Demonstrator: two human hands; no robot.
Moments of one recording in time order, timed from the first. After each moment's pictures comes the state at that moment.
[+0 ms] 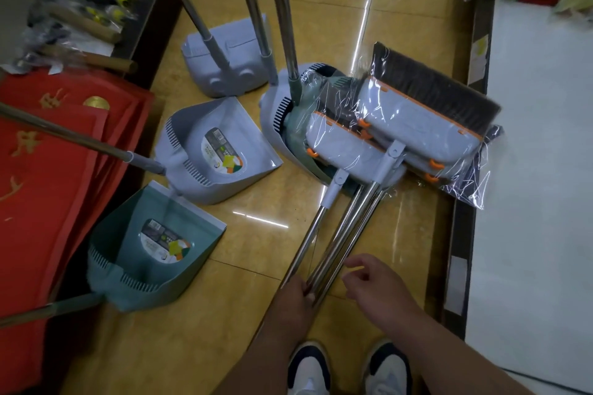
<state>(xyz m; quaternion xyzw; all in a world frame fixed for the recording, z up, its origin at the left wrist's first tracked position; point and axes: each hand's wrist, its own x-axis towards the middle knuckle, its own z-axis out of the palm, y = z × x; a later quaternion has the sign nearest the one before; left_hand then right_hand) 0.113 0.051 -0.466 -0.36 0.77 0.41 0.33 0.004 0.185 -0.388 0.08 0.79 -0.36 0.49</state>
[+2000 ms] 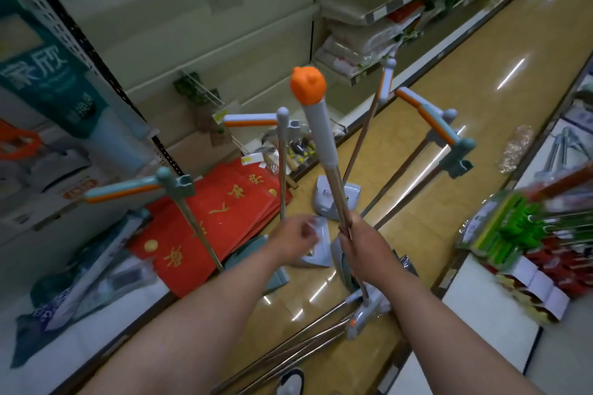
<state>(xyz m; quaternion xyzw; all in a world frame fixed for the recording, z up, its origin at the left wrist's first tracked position) 0.093 -0.130 0.156 -0.44 0.72 0.53 -0.01 -0.028 0.006 0.191 -0.47 0.80 -0.25 0.27</state>
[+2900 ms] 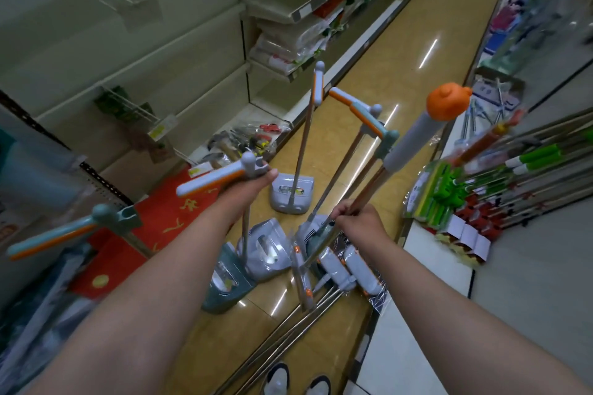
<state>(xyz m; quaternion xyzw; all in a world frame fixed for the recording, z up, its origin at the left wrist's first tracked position) 0.047 -0.207 0.179 -0.46 0.61 0.65 -0.06 -0.068 0.023 0.228 -0.10 0.83 -0.44 0.33</state>
